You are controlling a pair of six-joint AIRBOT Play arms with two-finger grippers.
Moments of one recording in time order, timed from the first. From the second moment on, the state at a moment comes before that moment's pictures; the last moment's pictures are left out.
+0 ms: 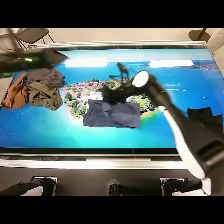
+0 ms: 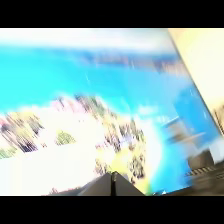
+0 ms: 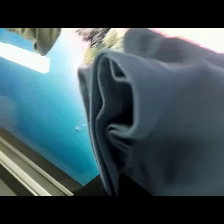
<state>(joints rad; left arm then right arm) -0.05 -1.27 1.63 0.77 -1.05 -1.35 0.45 -1.67 1.62 -0.86 1.04 1.67</state>
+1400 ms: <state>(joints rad) -0.02 -1.09 1.55 0.84 -1.06 -1.33 0.04 -1.80 1.36 -0.86 1.21 1.54</state>
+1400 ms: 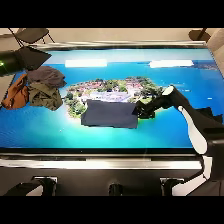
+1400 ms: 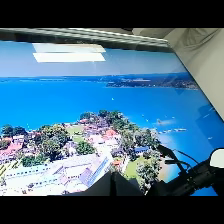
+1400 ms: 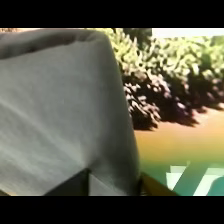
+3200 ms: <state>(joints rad) -0.02 -1.10 1.55 0.84 -1.06 -1.31 -1.12 -1.31 1.59 -1.16 1.55 1.74</state>
